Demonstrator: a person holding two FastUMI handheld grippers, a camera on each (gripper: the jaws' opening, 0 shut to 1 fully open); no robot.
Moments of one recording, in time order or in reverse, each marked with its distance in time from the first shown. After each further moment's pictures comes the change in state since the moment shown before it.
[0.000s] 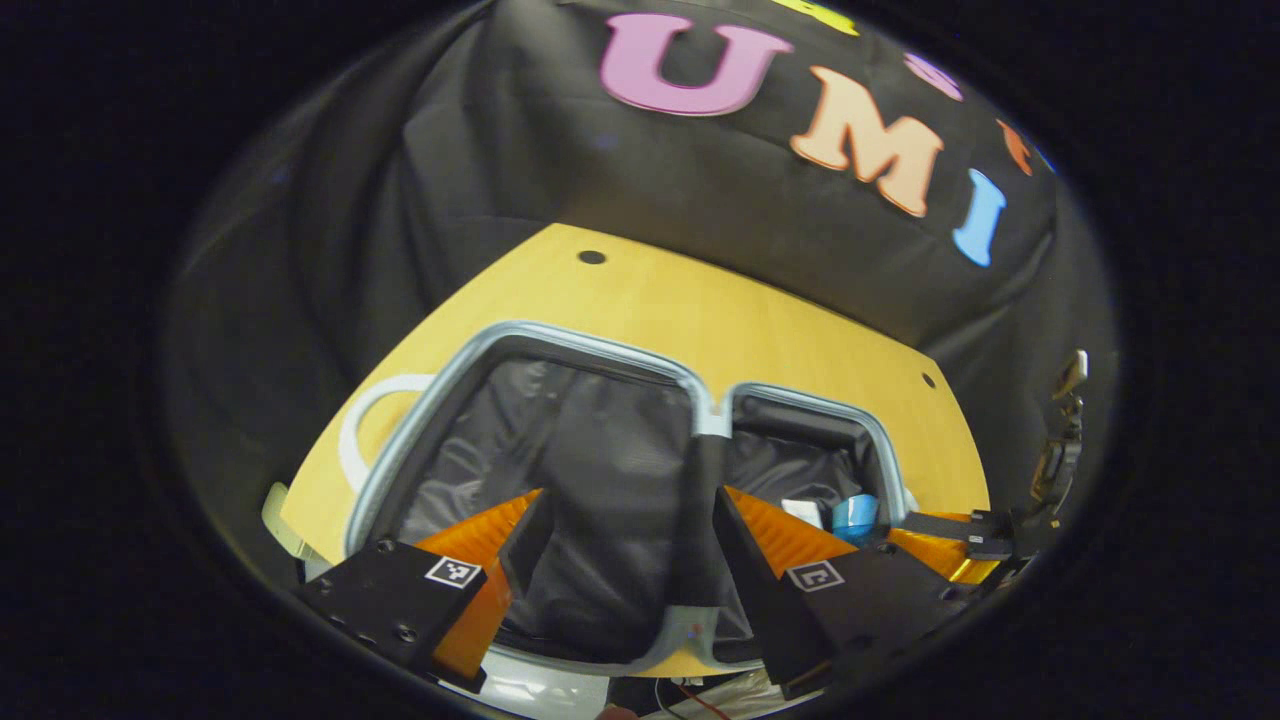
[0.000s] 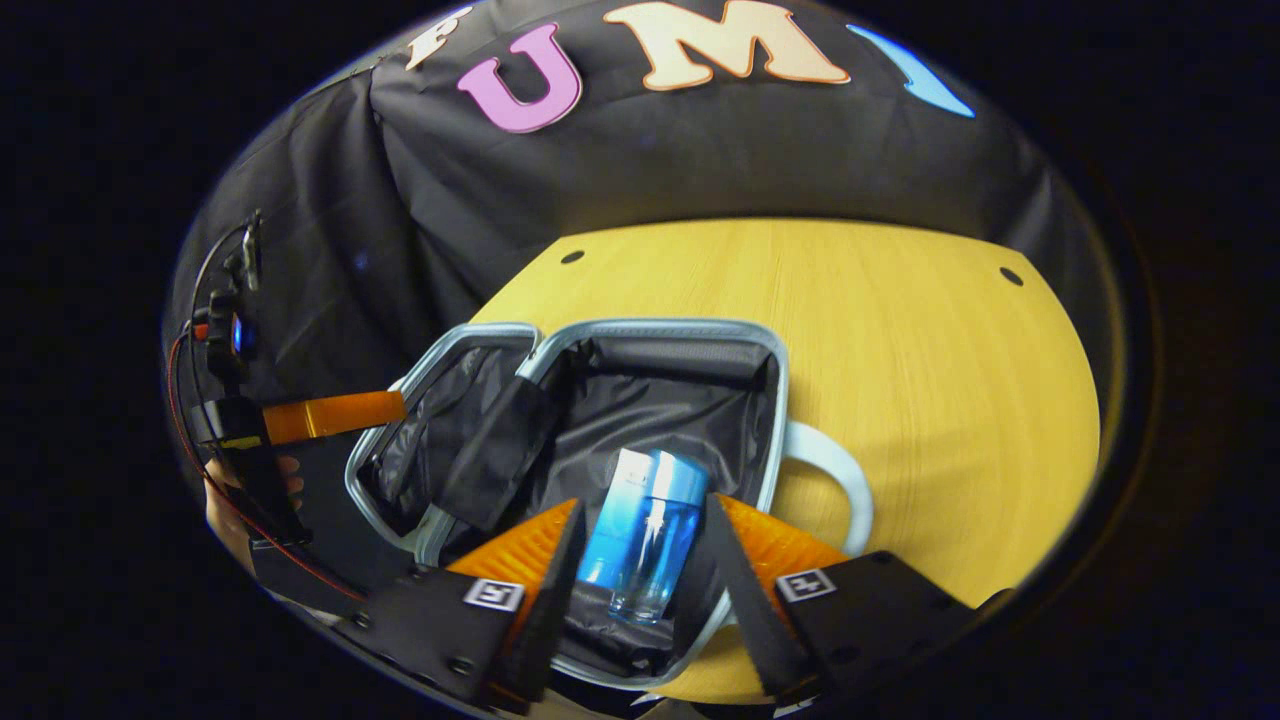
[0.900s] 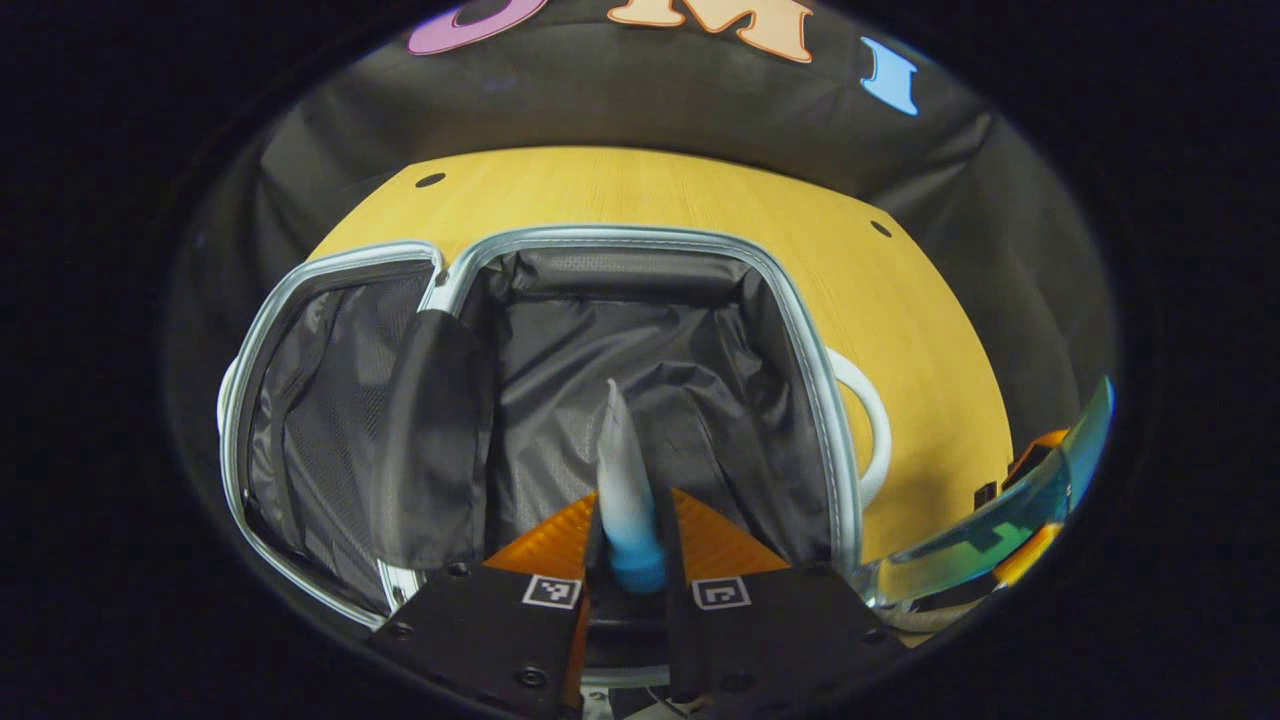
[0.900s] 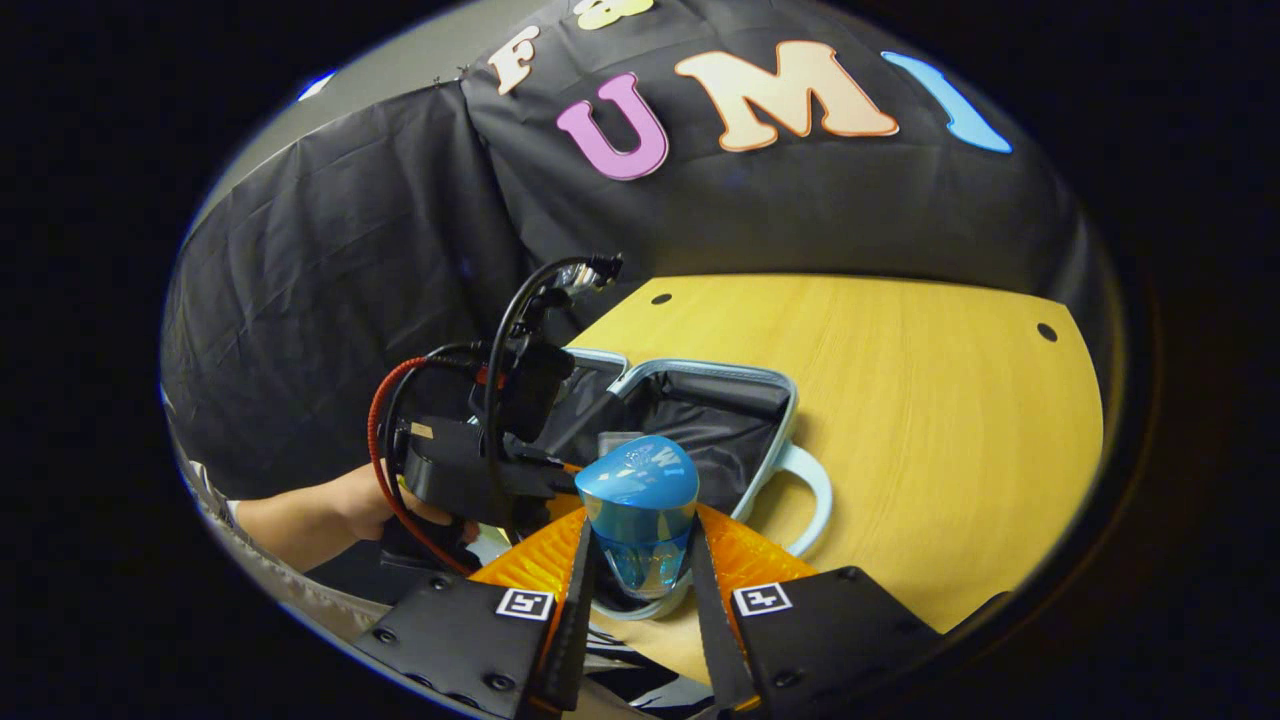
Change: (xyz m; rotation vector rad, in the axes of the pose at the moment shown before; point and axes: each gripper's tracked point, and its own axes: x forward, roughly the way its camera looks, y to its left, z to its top) left arm 0.049 -0.179 -0.125 0.279 0.320 -0.112; right arm -0.088 0.001 -0.003 -0.085 -0.033 0.278
